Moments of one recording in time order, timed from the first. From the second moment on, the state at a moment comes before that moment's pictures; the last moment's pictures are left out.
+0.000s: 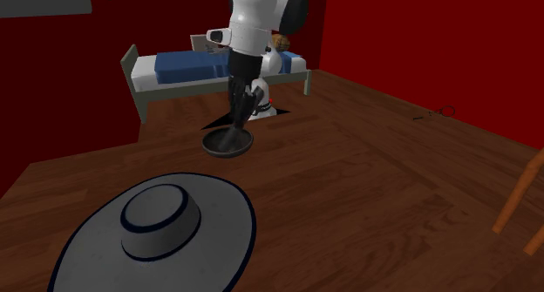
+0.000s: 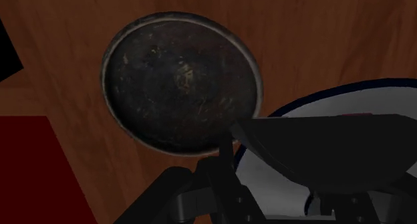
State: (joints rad) arm -0.18 -0.16 0.68 -2.17 -0.14 2.10 1.23
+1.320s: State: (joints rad) arm -0.18 -0.31 0.58 -2.48 -0.06 2.31 1.09
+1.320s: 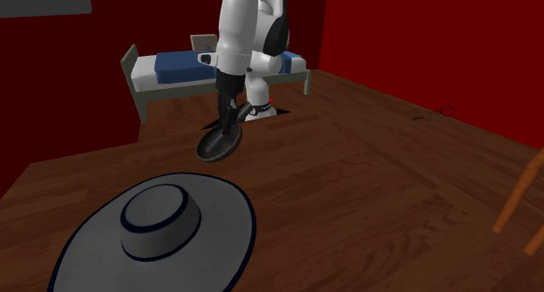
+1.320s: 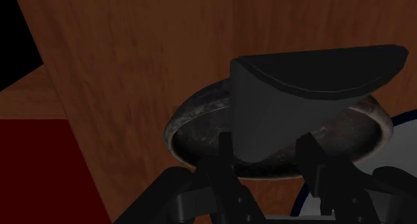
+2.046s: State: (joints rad) arm -0.18 -0.32 0.58 -2.48 -0.06 2.30 1.08
